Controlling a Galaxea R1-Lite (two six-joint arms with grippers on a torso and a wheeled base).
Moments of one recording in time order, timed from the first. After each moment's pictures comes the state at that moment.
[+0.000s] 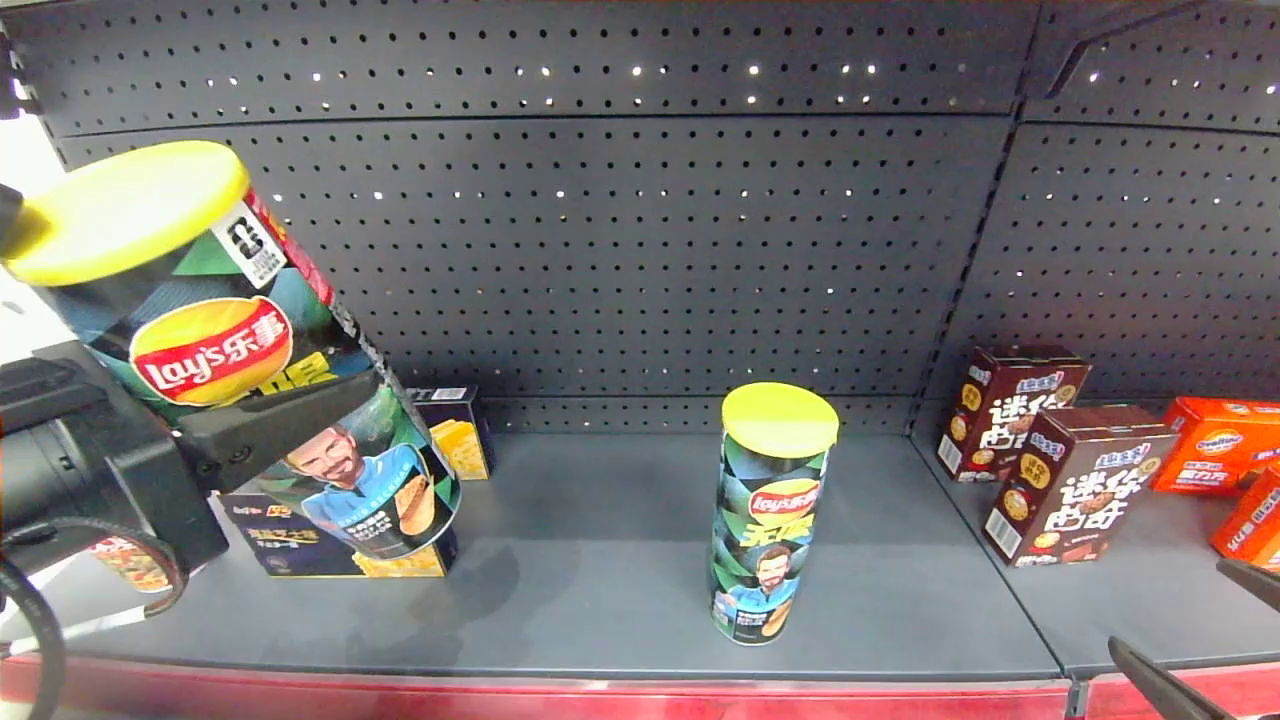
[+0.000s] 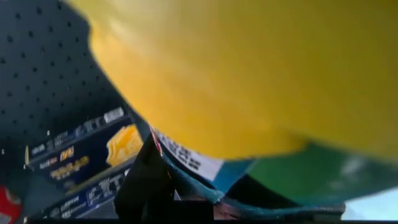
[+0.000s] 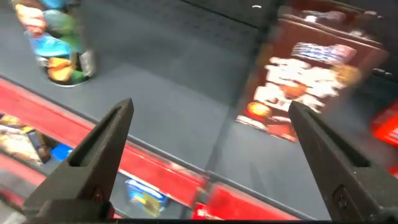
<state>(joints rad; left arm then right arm) -0.41 1.10 -0.71 -0.32 -0.12 0.04 0.34 0.85 0.00 -0.76 0.00 -0.22</state>
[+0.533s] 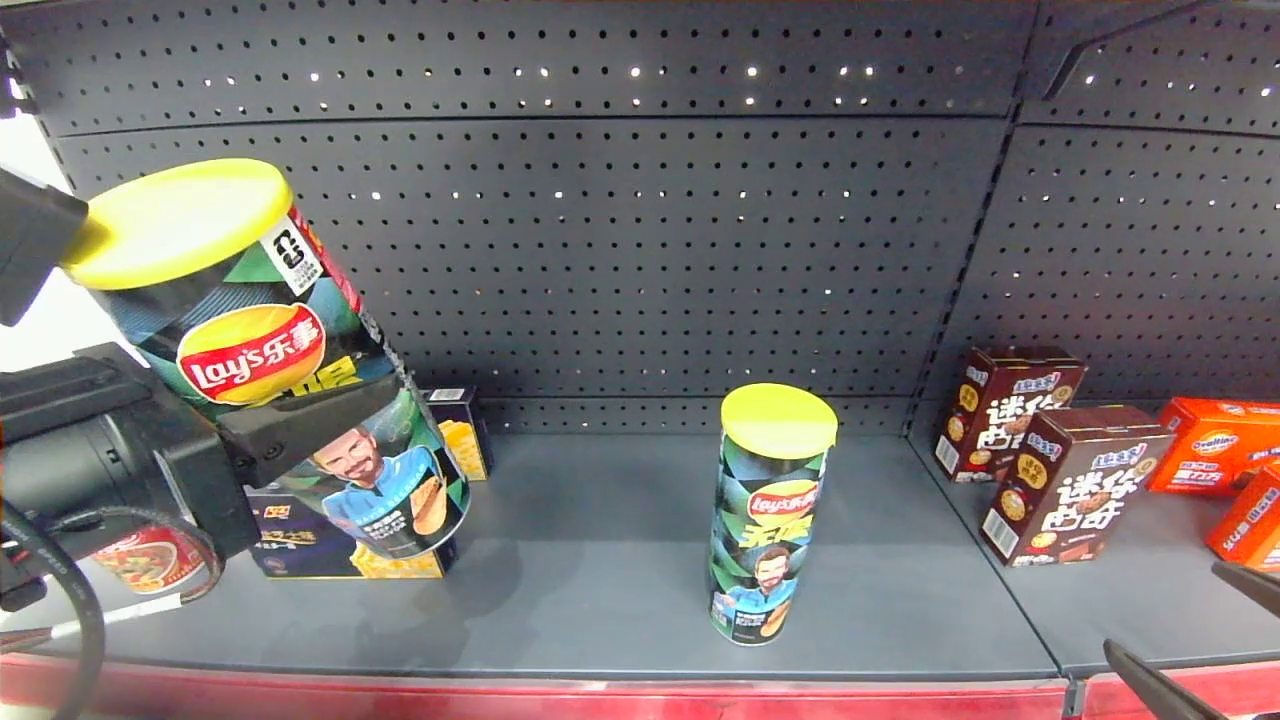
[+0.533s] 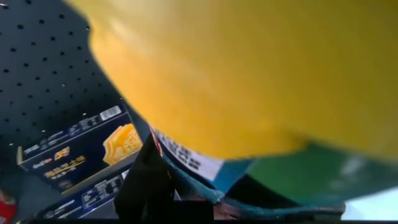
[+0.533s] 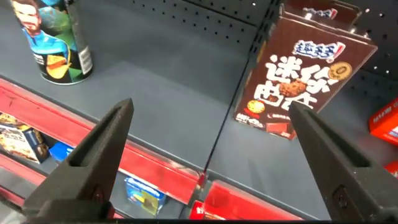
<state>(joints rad) -0.41 1.14 -0.71 -0.32 -0.12 0.04 0.33 0.85 0.00 -0.76 0.00 -0.22</state>
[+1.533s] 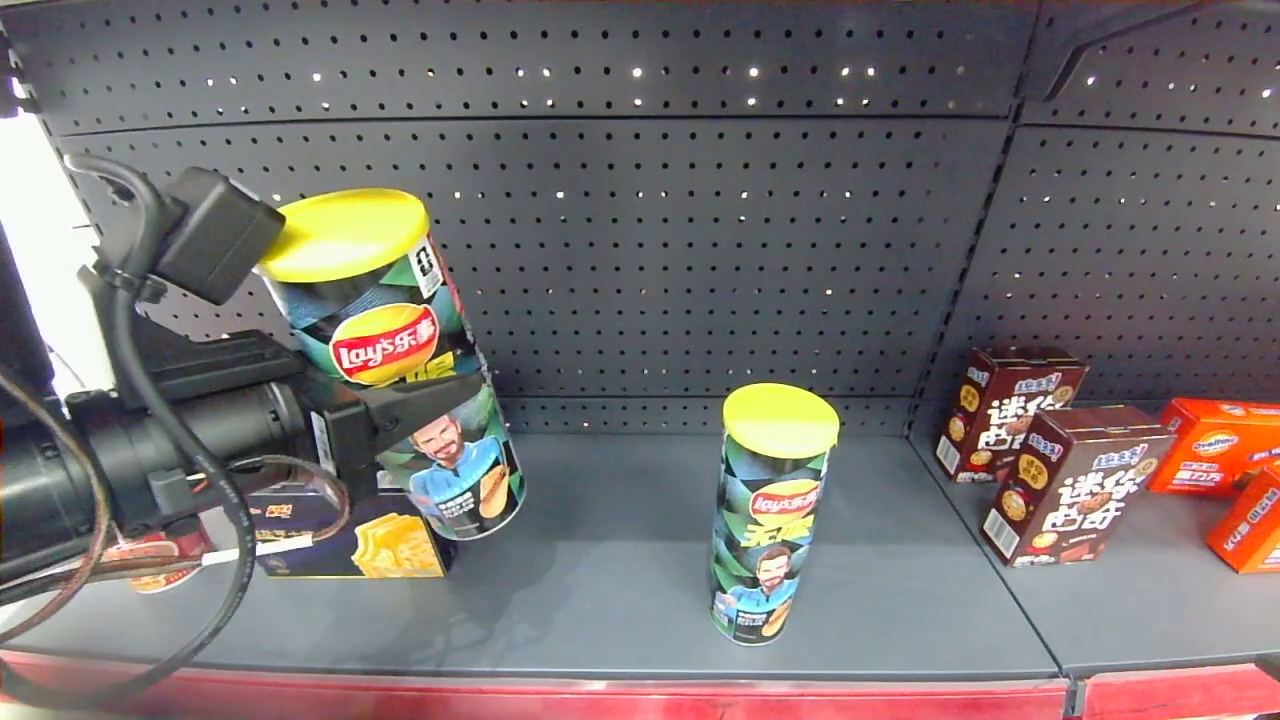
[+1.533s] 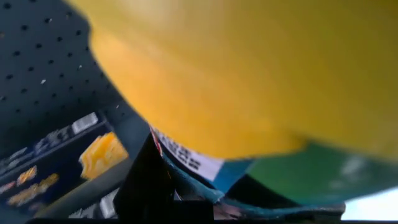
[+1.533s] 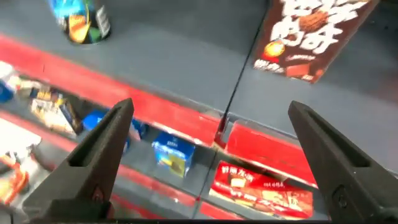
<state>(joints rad) -0.41 1.32 -0.78 -0.37 -0.19 0.04 0.32 0.57 -0.04 -0.35 -0.01 -0.09</state>
